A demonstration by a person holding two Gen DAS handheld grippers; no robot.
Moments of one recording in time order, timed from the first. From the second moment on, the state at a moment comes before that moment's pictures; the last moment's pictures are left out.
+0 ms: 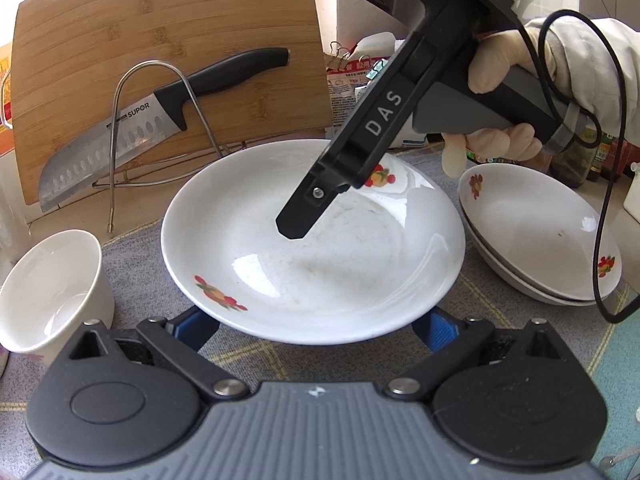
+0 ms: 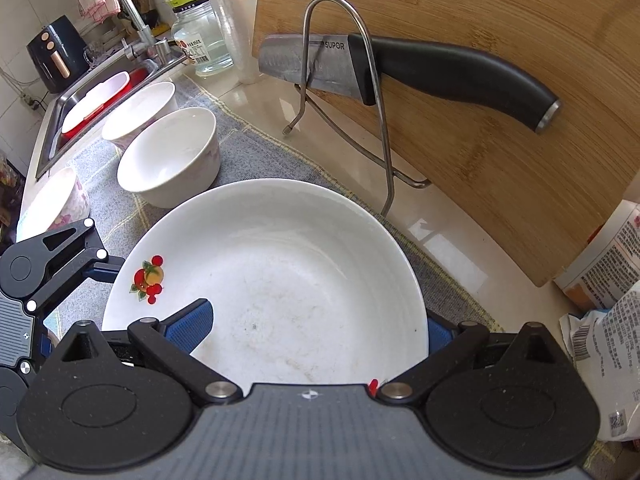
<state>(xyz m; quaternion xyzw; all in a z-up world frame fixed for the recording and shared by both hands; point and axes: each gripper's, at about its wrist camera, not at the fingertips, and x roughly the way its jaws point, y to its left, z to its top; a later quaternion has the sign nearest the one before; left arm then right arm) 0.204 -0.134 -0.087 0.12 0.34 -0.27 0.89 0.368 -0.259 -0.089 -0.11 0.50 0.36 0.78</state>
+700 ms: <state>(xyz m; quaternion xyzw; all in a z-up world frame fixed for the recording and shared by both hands) 0.168 -0.145 -0.057 0.13 0.33 -0.30 0.89 0.318 -0.278 -0.064 -0.09 0.48 0.34 0.80</state>
